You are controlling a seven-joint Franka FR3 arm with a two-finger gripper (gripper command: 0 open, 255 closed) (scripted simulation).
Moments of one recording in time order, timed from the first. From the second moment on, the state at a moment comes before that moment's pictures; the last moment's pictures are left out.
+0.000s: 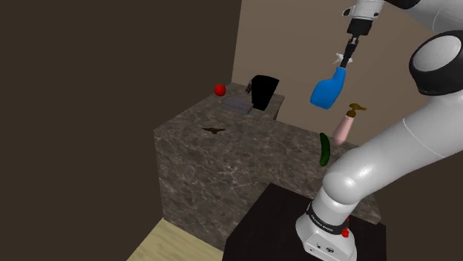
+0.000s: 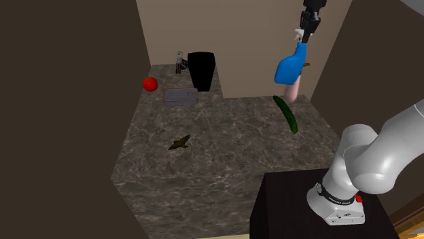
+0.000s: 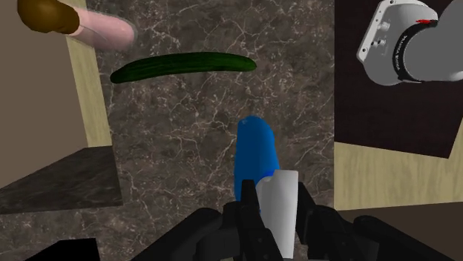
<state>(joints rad) -0.22 -0.39 -0.64 -1.58 -0.24 1.26 -1.00</state>
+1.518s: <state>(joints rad) -0.18 -0.18 -1.29 -1.37 -0.19 1.31 -1.61</state>
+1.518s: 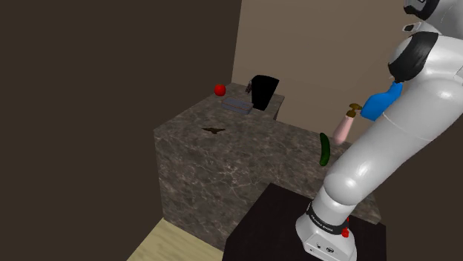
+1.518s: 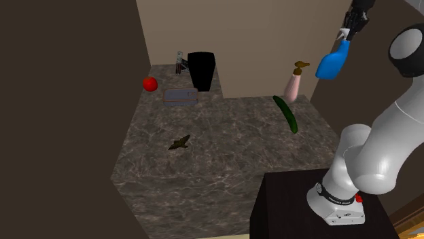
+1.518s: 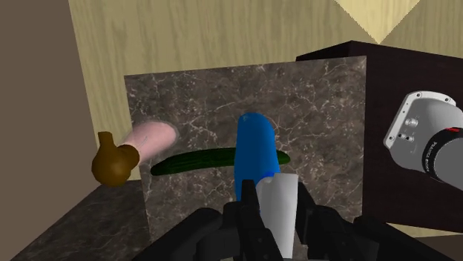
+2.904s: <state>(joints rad) -0.34 -0.40 -1.07 -1.78 -0.35 1.58 -1.47</state>
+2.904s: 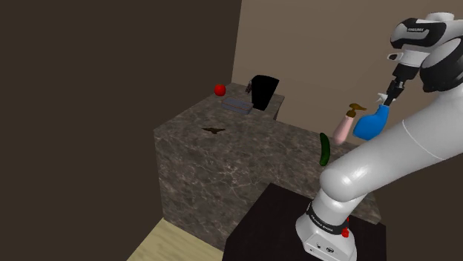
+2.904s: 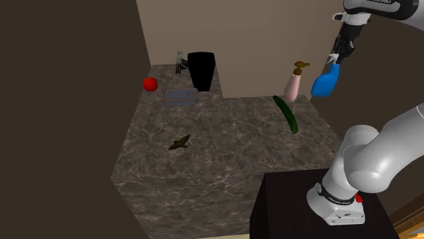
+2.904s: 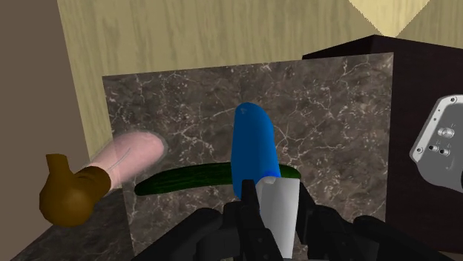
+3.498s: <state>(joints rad) -0.35 -0.42 -1.09 -1.90 -0.38 1.69 -1.45</state>
